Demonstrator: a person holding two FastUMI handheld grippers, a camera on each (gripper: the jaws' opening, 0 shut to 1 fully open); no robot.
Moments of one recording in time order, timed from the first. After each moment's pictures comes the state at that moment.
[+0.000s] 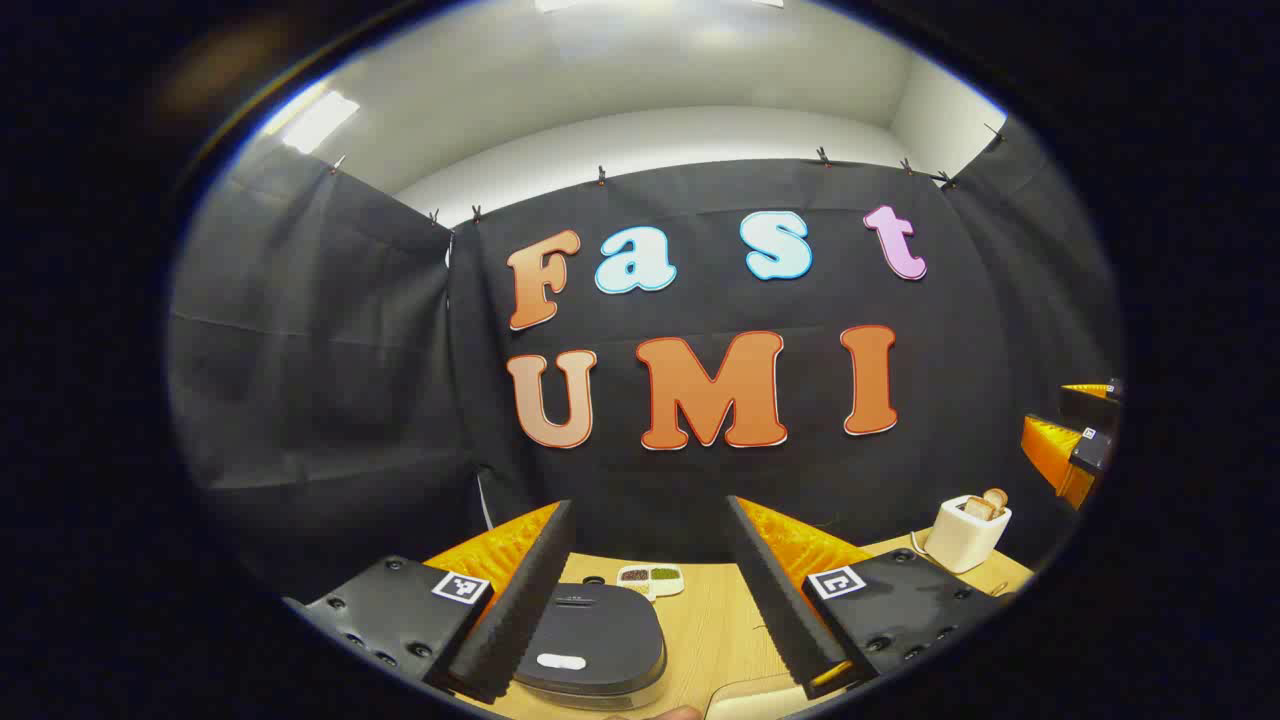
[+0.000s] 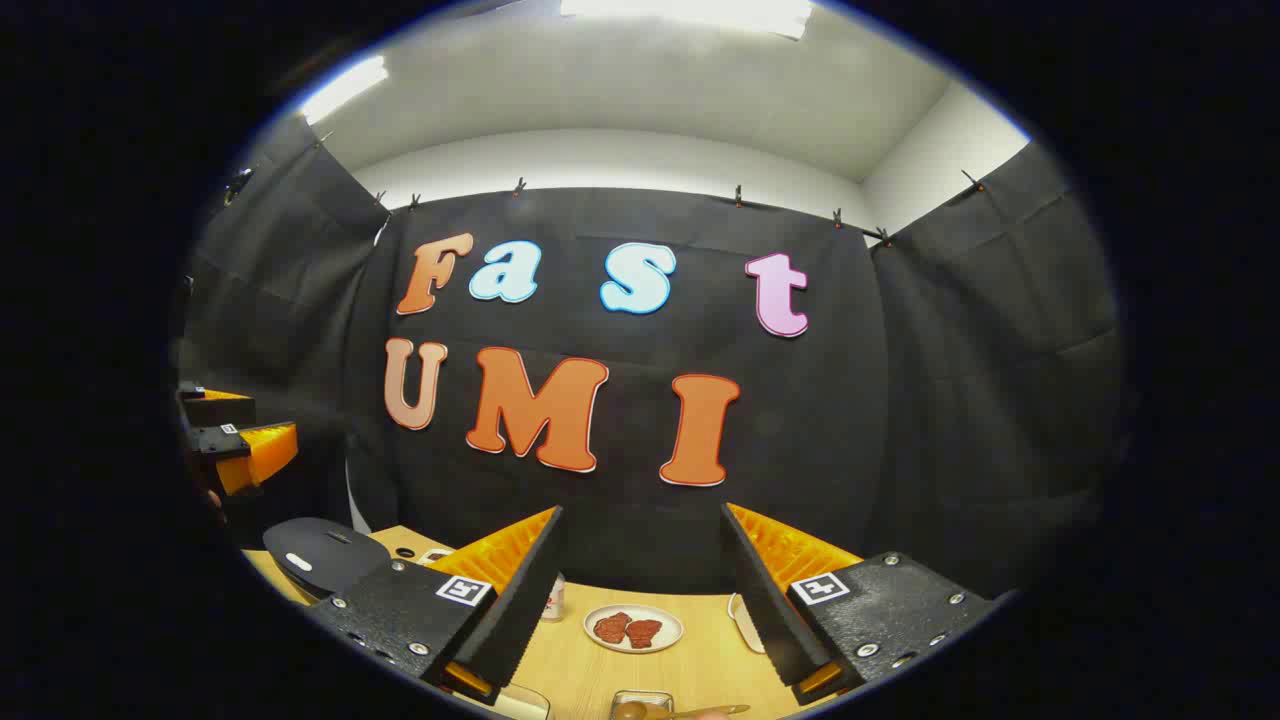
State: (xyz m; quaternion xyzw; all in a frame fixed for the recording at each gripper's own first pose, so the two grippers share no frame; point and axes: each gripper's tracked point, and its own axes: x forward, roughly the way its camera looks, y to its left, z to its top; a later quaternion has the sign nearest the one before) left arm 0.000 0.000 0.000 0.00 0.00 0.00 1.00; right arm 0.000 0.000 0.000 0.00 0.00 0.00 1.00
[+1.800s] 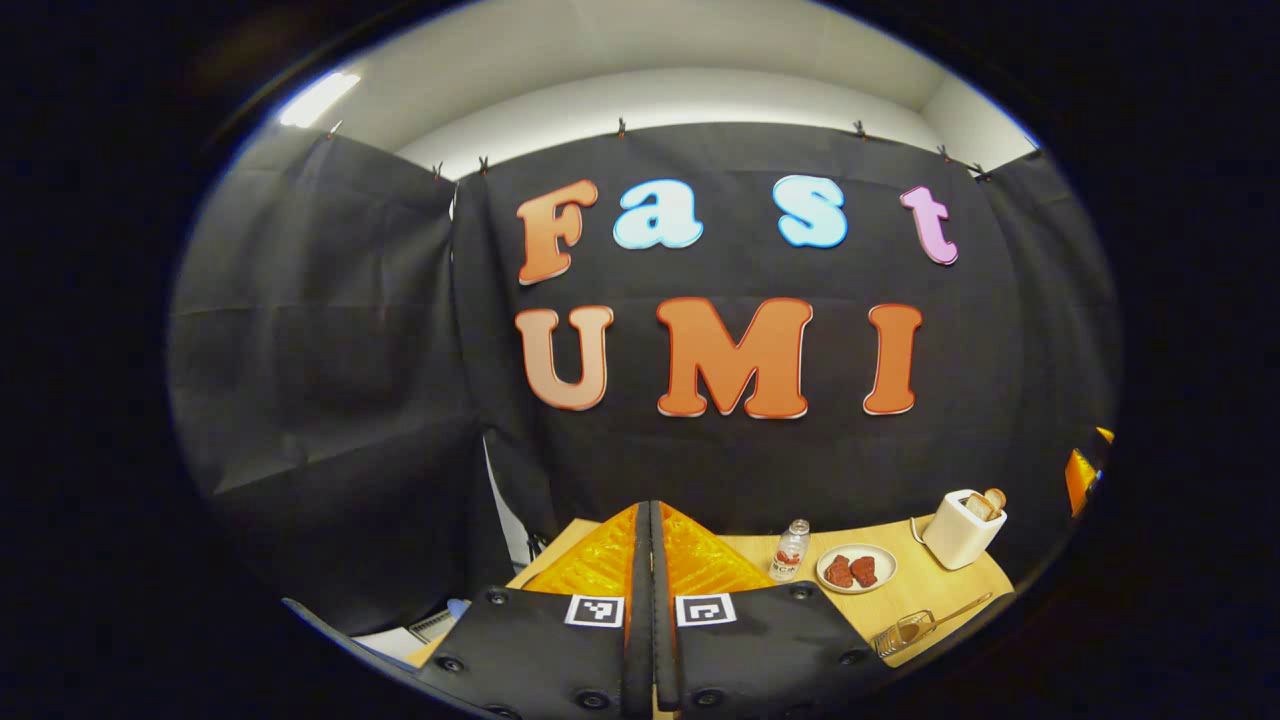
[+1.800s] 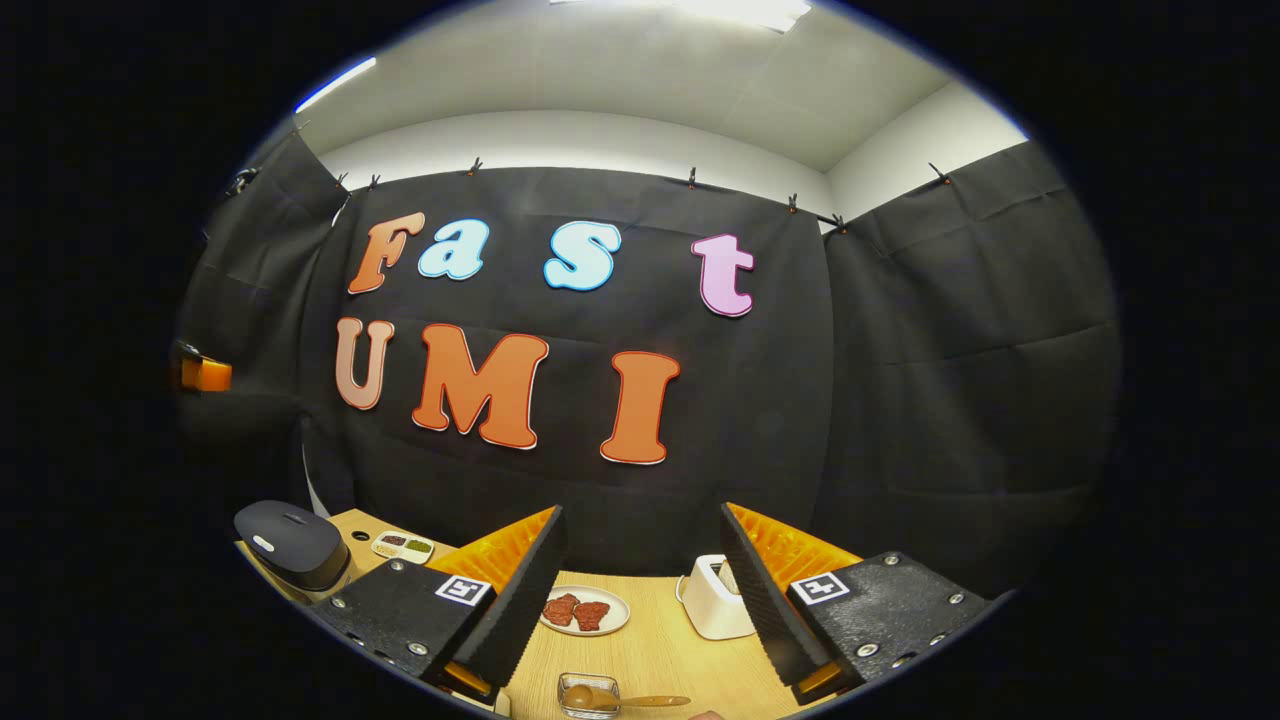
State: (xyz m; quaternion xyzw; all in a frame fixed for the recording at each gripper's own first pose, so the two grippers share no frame) left arm 0.044 0.046 -0.016 -0.04 0.14 -0.01 0.99; right arm -0.006 -0.056 -0.025 -0.01 0.03 -0.05 1.00
